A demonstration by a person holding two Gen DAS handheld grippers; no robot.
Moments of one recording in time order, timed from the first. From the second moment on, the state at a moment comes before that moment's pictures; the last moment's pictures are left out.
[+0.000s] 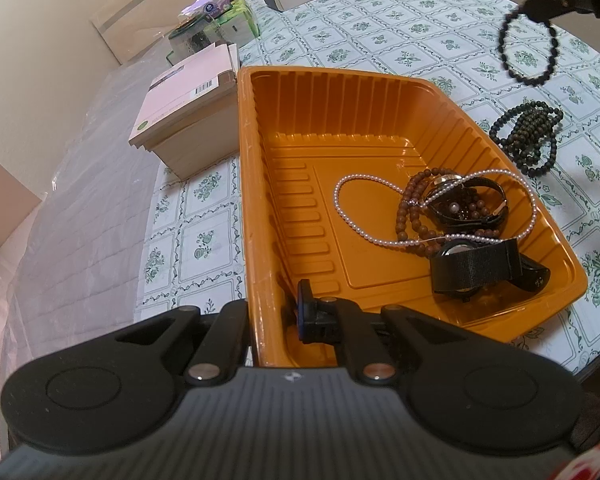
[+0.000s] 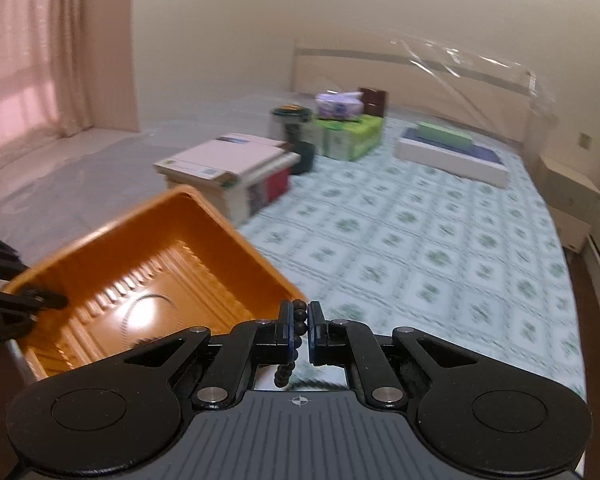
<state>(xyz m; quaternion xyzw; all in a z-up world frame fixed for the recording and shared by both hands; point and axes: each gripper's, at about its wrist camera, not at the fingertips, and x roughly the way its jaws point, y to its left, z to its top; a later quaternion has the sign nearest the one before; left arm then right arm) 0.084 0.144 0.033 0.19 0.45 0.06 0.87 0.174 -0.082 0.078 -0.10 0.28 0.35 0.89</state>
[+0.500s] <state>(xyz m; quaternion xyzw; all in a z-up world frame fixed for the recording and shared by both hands) 0.084 0.147 0.033 0.18 0.45 0.06 0.87 0.170 -0.008 0.075 -0.12 0.29 0.42 0.85</state>
